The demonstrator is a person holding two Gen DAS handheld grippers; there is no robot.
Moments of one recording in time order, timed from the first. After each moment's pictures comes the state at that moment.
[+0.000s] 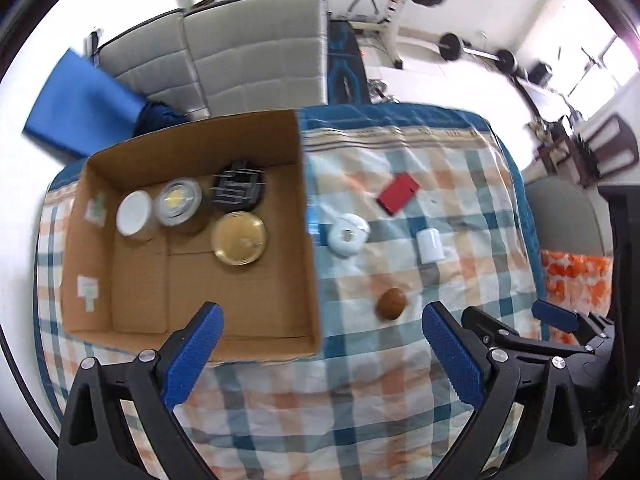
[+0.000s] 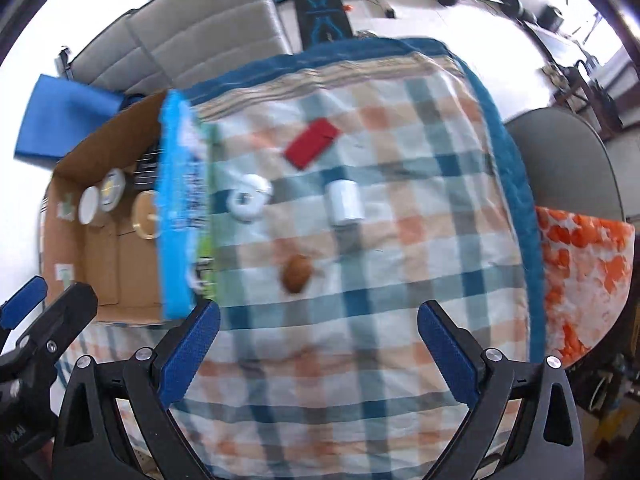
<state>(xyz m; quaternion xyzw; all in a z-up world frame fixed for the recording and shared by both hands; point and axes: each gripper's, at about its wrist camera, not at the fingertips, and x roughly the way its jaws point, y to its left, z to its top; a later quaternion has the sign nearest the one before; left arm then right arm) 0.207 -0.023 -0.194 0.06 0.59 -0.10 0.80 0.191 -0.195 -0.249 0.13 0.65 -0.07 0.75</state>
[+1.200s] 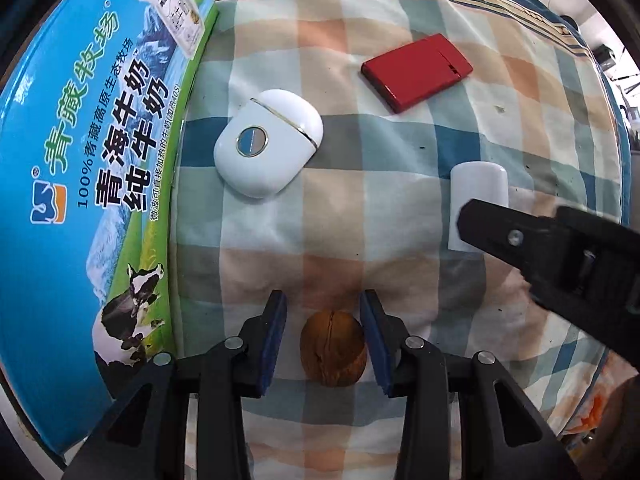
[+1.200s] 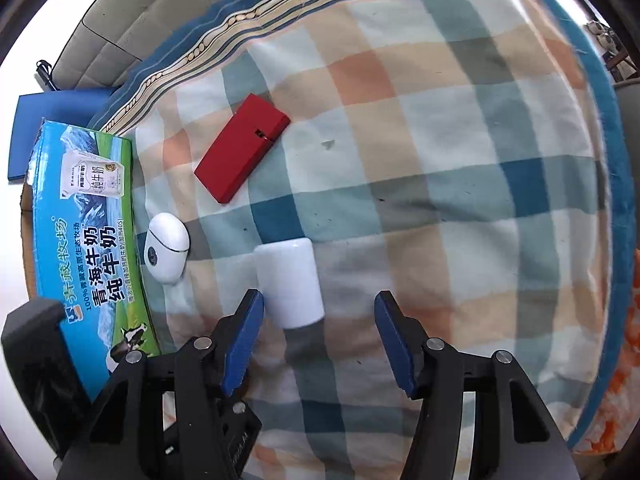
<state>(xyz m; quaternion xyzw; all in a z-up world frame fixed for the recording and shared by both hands) 0.243 -0.080 -0.375 0.03 0.70 -0.01 0.71 0.287 -0.252 -0.393 0.19 0.69 0.02 0.70</state>
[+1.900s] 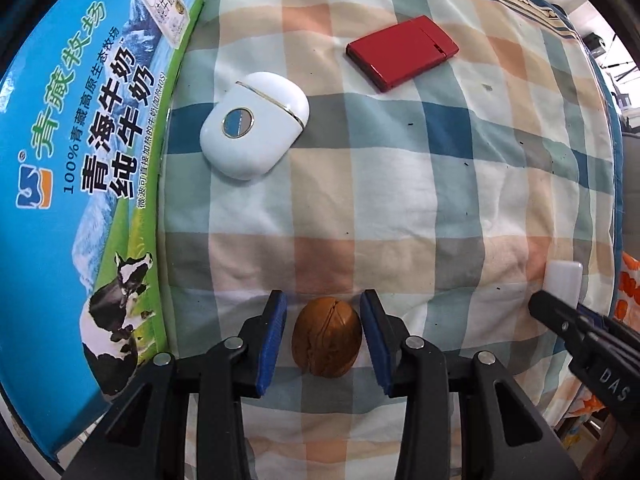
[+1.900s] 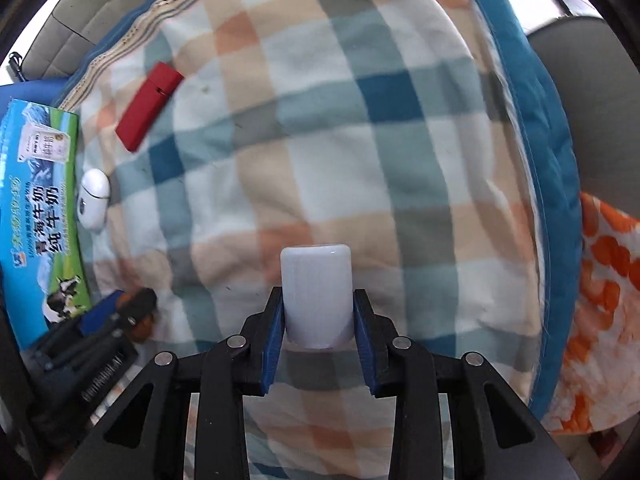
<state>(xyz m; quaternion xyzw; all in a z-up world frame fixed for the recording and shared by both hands) 0.236 -0.066 -0.369 0.04 0.71 -0.04 0.70 0.218 -0.308 -0.396 0.16 0.72 -0.05 0.68</state>
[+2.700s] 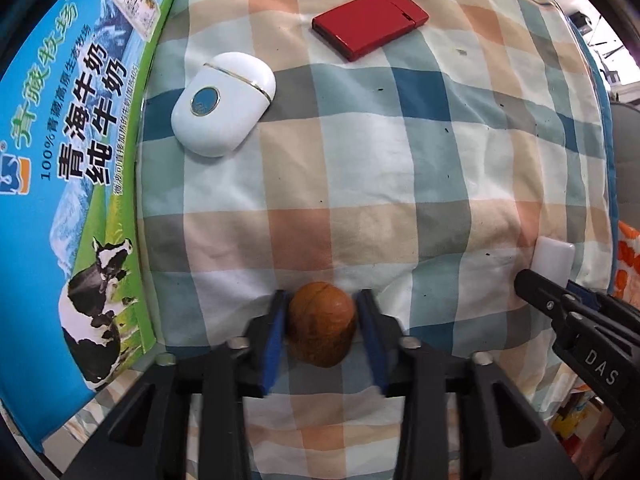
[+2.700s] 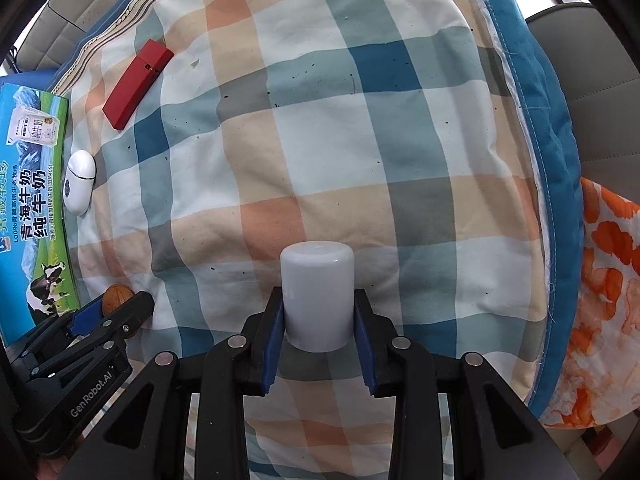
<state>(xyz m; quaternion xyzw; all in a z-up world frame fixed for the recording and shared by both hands) 0.221 -0.091 -0.382 0.06 0.73 -0.07 0.68 0.214 -0.293 -0.403 0.14 0.72 -0.05 0.67</state>
